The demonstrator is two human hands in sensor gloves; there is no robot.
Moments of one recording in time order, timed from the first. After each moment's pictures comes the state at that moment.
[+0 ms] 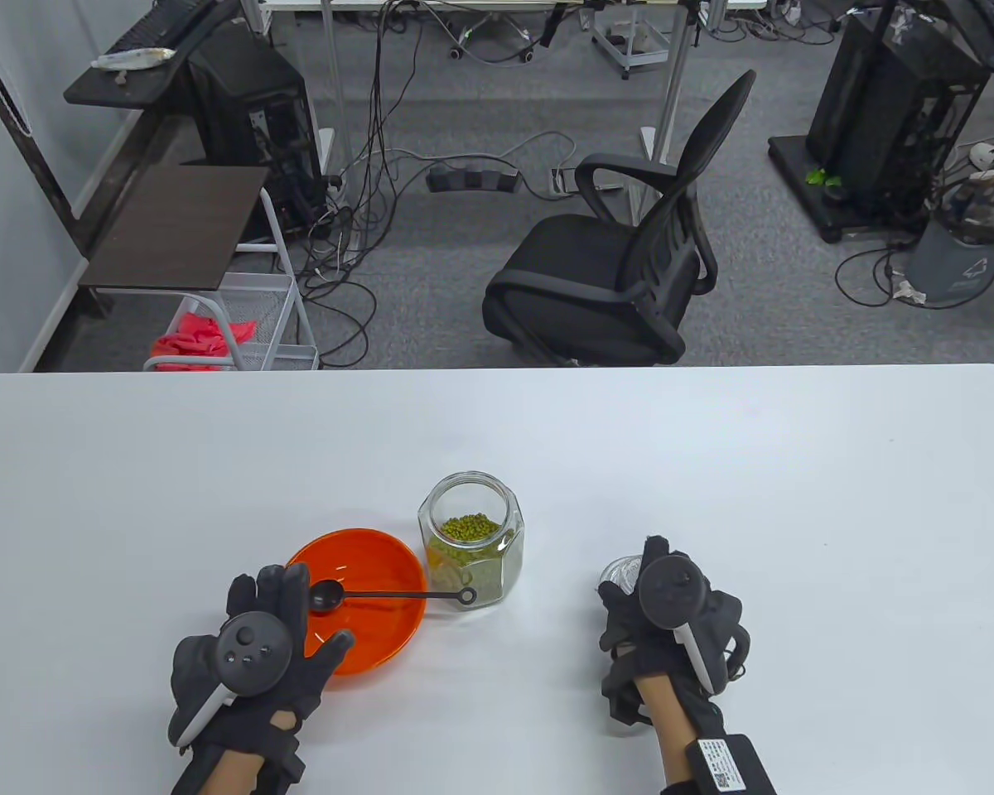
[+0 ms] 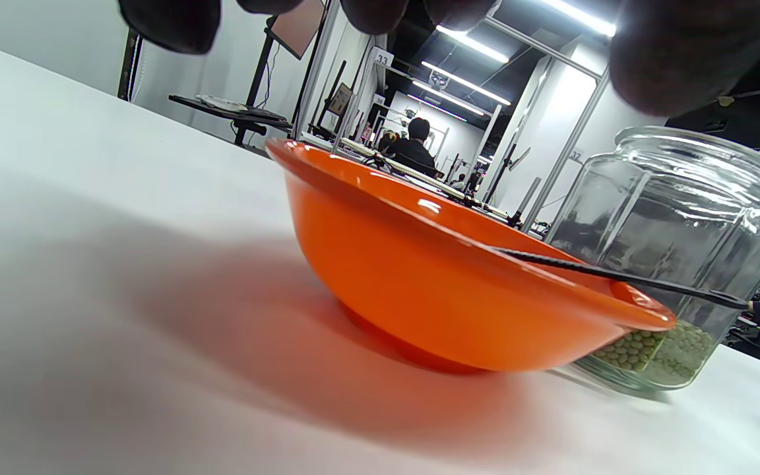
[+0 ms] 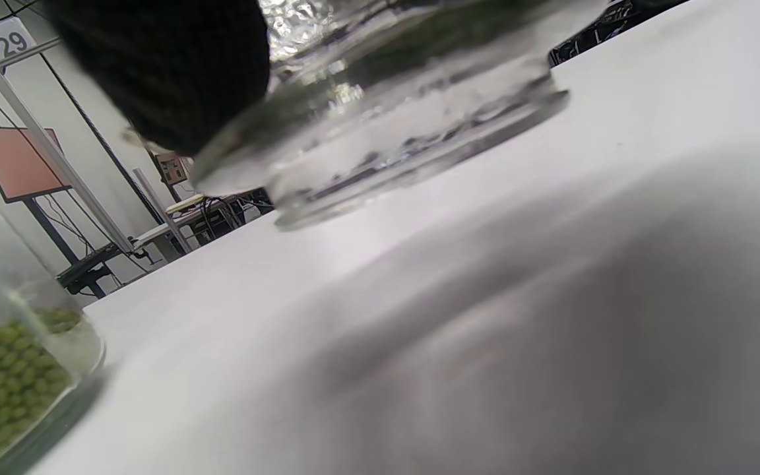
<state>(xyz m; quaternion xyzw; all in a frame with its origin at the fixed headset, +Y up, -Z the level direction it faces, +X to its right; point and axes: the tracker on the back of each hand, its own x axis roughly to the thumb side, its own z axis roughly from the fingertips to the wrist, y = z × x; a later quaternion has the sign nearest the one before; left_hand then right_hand) -0.277 -0.715 -0.279 -0.03 -0.06 0.19 0.98 0.155 -0.742 -0.318 -0.16 -0.06 0.95 0.25</state>
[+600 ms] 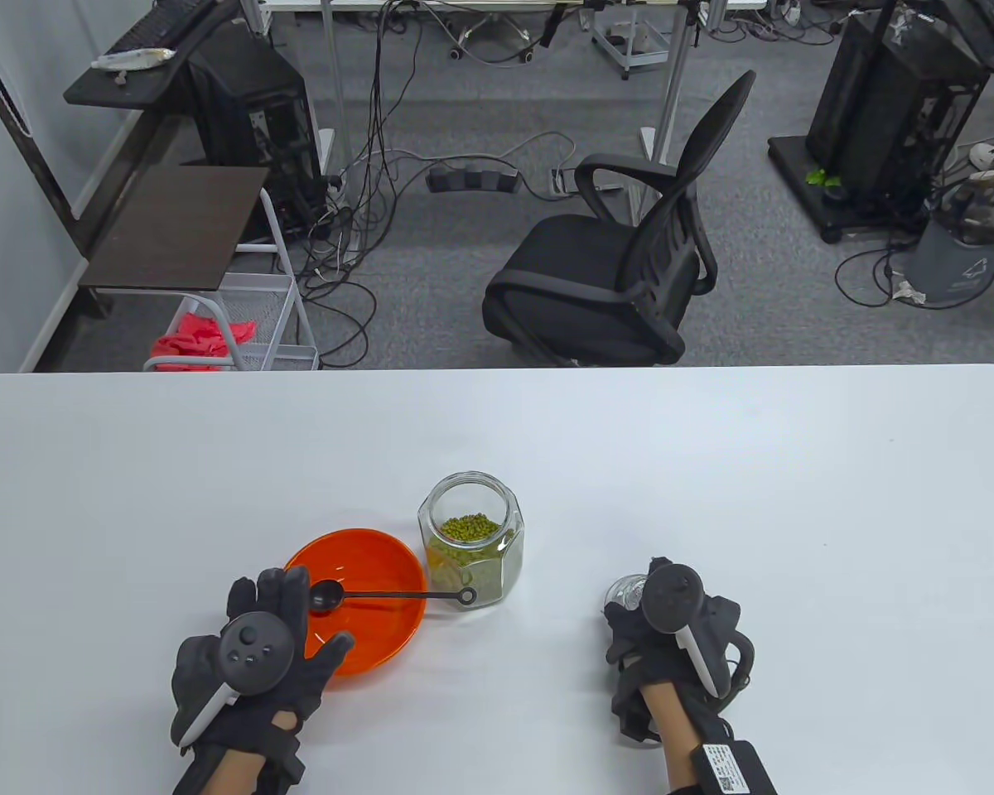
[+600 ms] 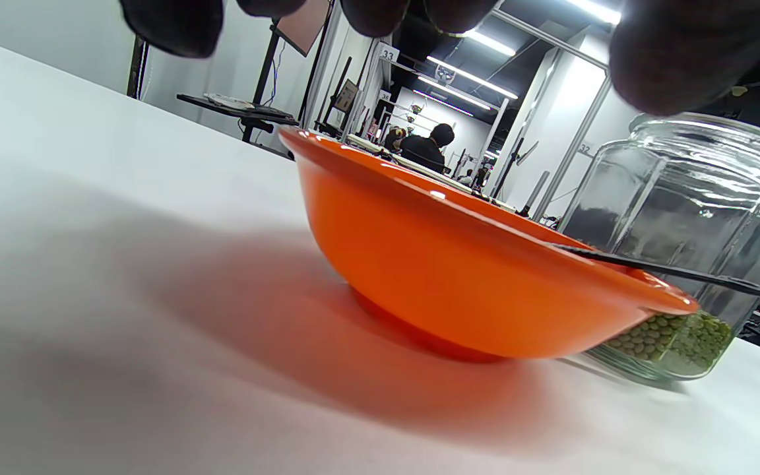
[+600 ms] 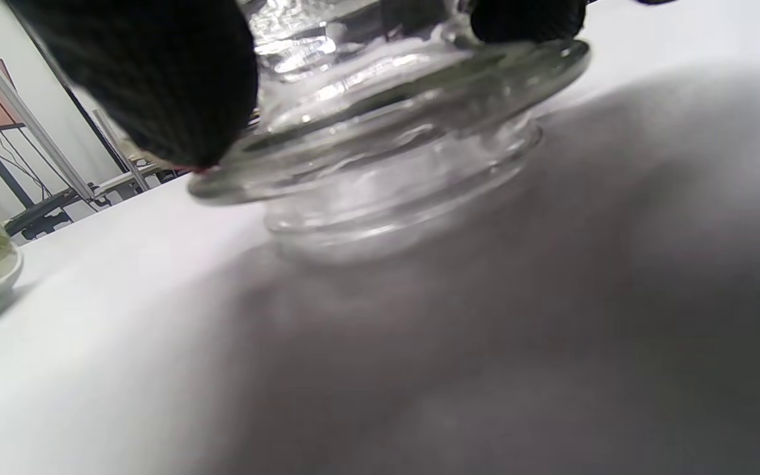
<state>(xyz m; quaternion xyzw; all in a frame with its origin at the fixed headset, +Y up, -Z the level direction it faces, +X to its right) -0.277 -0.717 -0.278 -0.03 -0.05 0.18 0.98 0.160 -0.761 -0.318 -0.17 -0.01 0.96 0.22</state>
